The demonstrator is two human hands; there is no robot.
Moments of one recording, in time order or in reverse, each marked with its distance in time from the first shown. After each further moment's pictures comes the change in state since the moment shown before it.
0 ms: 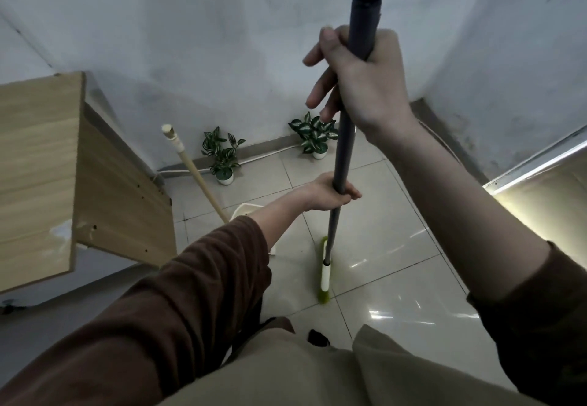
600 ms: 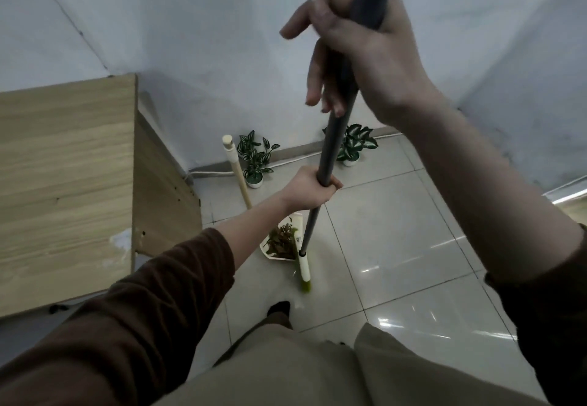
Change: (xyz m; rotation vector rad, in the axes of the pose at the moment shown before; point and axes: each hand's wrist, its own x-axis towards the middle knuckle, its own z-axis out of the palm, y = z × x) left_hand -0.050 -0.077 -0.135 -0.073 0.332 0.005; right_hand 0.054 -0.038 0.117 0.075 -0.394 -0.186
